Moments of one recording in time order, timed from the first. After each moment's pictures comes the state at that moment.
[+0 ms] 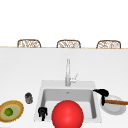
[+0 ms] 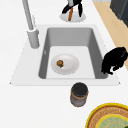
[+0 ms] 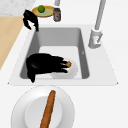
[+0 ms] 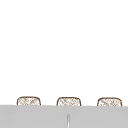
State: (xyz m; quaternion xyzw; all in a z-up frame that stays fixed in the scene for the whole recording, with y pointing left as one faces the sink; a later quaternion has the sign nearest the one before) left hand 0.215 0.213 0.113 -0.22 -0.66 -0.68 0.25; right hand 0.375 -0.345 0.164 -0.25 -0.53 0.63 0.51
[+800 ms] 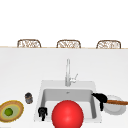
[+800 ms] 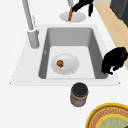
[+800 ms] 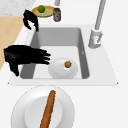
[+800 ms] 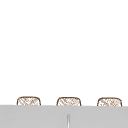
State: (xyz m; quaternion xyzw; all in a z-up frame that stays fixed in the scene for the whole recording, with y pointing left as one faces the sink) left hand 0.215 0.213 0.113 -0.22 -0.66 -0.68 0.25; right hand 0.290 -0.313 0.177 -0.31 -0.54 0.62 0.48
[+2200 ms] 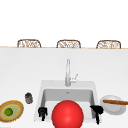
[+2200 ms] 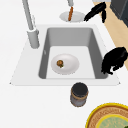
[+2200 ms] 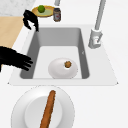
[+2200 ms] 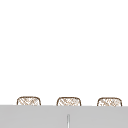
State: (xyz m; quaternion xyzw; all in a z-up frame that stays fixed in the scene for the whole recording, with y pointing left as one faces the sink) left hand 0.215 0.213 0.113 -0.22 -0.66 -0.68 0.25; right hand 0.201 -0.262 0.145 -0.32 -0.43 0.61 0.58
